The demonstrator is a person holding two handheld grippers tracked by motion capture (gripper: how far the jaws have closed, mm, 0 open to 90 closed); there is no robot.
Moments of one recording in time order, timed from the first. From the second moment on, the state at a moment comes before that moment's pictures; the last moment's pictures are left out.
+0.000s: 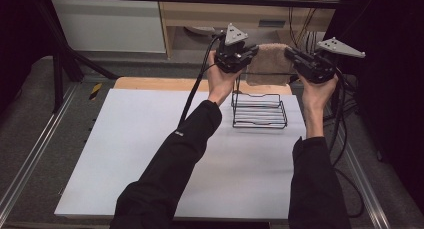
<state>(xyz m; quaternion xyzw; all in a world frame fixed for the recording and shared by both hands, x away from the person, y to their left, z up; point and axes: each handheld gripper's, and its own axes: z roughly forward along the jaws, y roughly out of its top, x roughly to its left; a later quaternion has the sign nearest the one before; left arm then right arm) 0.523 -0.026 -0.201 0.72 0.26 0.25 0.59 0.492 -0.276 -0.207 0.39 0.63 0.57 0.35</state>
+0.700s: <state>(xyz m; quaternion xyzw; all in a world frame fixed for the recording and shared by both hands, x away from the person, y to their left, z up) 0.507 -0.026 -0.215 0.76 0.26 0.20 0.56 0.470 -0.282 -0.222 0.39 0.67 0.54 0.33</state>
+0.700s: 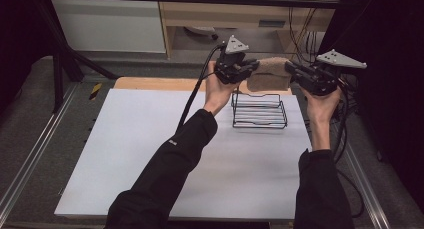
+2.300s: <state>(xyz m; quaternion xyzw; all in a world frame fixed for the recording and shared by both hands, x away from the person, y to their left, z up) 0.497 -0.031 -0.251 0.80 0.26 0.16 0.52 0.451 -0.283 -0.246 0.39 0.70 0.53 0.27</state>
